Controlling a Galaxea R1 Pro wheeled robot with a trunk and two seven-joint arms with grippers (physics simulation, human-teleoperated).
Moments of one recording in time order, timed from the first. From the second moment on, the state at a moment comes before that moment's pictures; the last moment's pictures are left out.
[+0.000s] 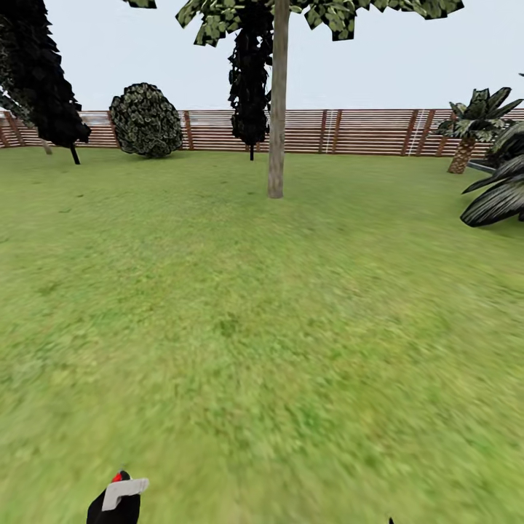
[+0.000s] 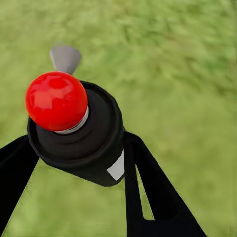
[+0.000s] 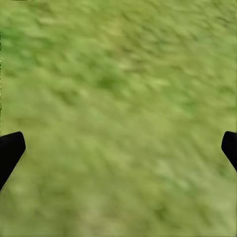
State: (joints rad) left arm -0.26 0.10 0.18 -0.41 -0.06 -0.39 0.01; right arm -0.12 -0.06 -0.32 -0.48 0.10 -0.40 0.00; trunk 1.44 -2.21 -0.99
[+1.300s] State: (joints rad) left arm -0.26 0.09 0.18 -0.39 -0.06 -0.39 0.01; right arm -0.12 -0.06 -0.31 -0.48 0.10 -0.40 0.00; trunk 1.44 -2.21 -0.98
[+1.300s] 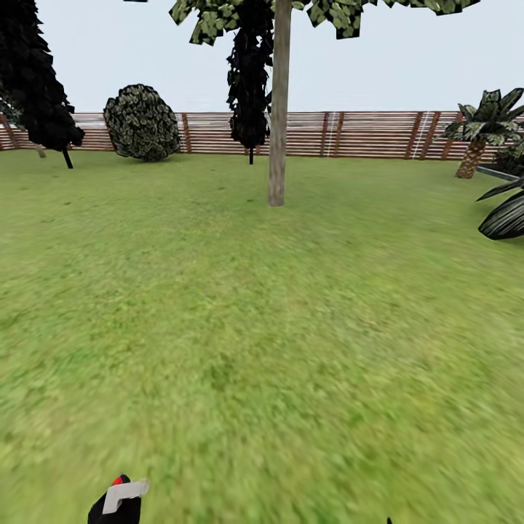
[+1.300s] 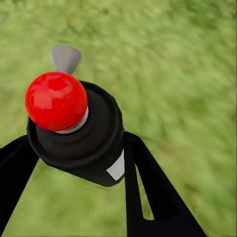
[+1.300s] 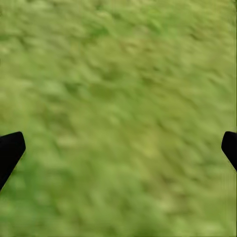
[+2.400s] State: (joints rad) left arm -0.26 0.09 0.18 -0.39 -0.06 -0.39 0.01; right arm -0.12 -0.06 -0.32 -0.48 0.10 -0.42 0.00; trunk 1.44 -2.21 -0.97
